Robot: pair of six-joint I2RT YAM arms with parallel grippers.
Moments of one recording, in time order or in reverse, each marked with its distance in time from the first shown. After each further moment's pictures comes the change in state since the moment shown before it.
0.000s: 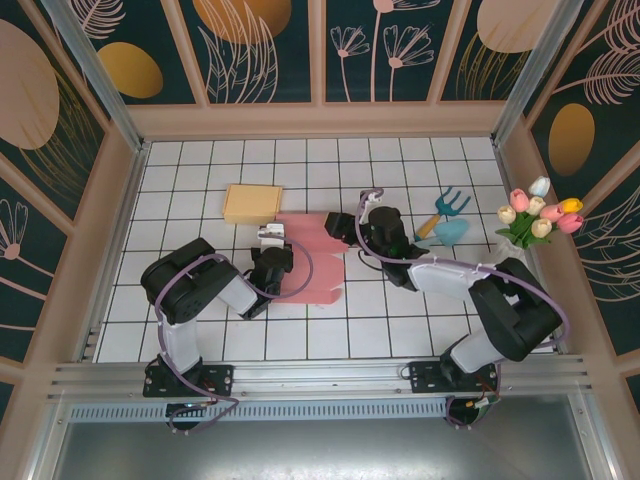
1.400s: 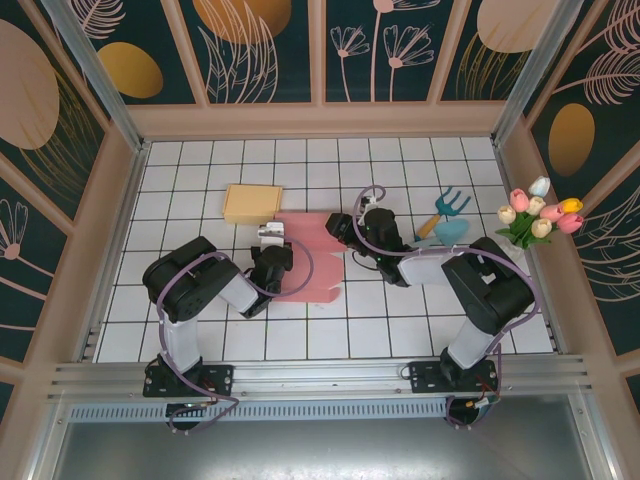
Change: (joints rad) left arm 0.006 0.015 0.014 0.000 -0.006 0.007; right arm -0.028 0.177 -0.008 0.168 -0.076 0.265
